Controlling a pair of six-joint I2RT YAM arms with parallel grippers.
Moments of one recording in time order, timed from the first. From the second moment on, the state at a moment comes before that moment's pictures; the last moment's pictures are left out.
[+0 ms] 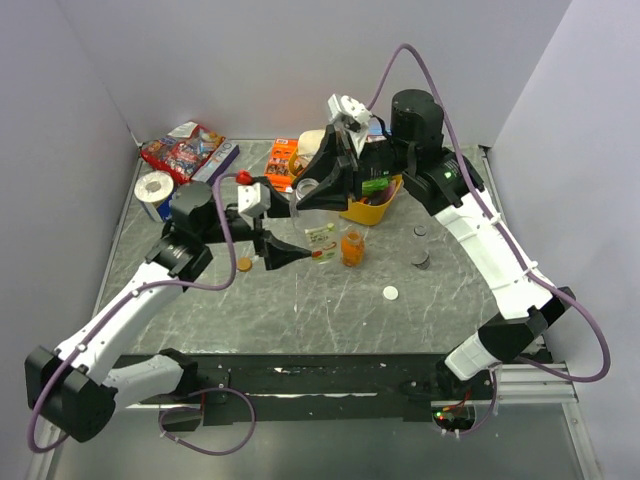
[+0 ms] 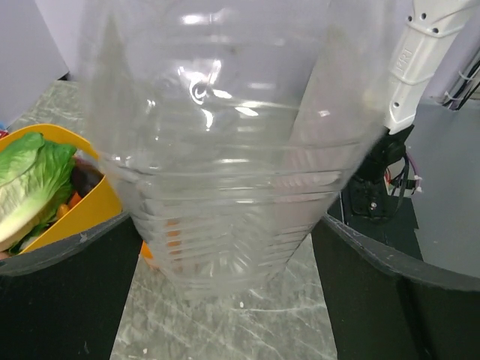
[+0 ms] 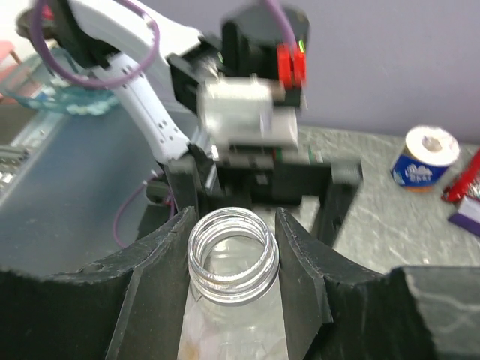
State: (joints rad) left arm -0.47 1.08 0.96 0.13 0.98 0.01; right arm 0.60 1.53 1.90 -0.53 -1.15 -0.13
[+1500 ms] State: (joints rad) left arm -0.63 1.13 1.07 0.20 0.75 -0.10; right arm 0.49 1.43 1.72 0.41 -1.15 0.61
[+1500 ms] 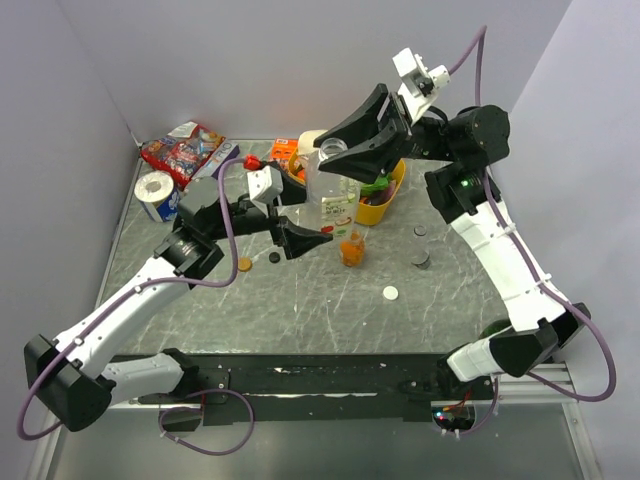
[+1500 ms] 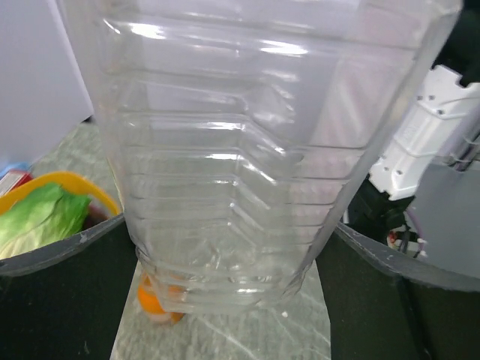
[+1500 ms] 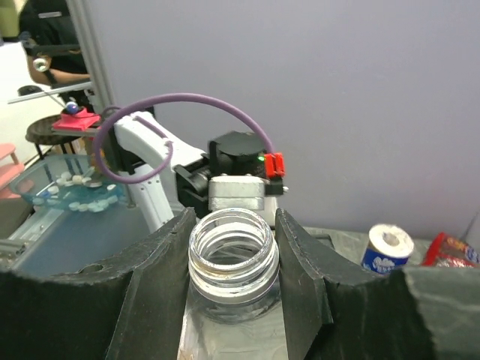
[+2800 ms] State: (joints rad) left arm -0.61 1.05 1.04 -0.10 0.74 0.12; right arm 0.40 1.34 1.66 0.06 -1.22 0.32
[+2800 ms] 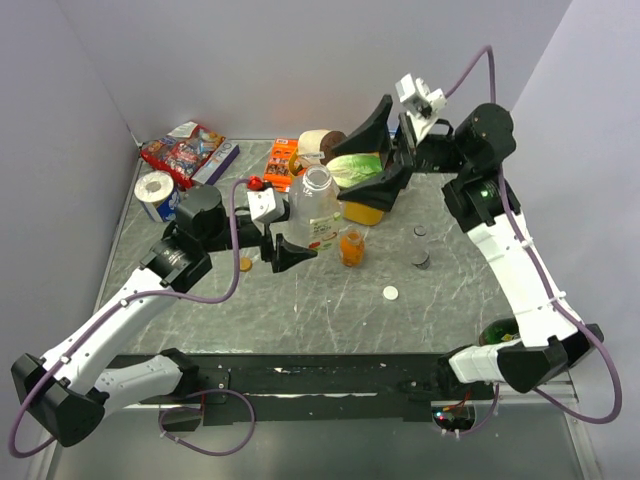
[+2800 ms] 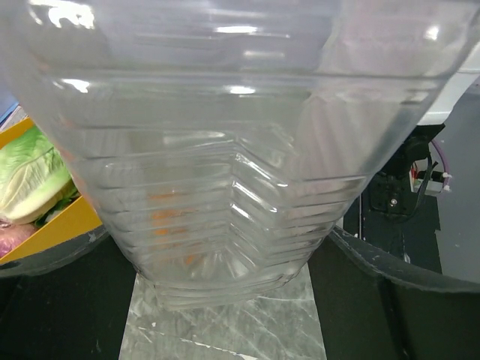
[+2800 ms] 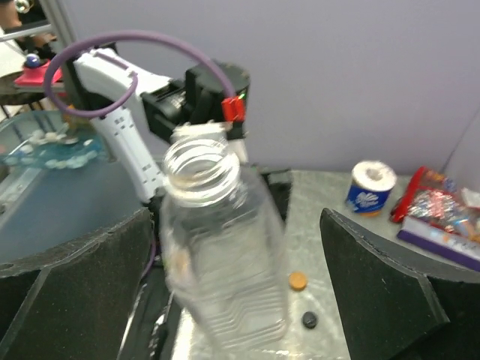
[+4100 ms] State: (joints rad) left arm -0.57 1.03 1.00 -0.10 0.72 0.08; right arm 0.53 1.46 1.59 -0.05 -1.21 0.24
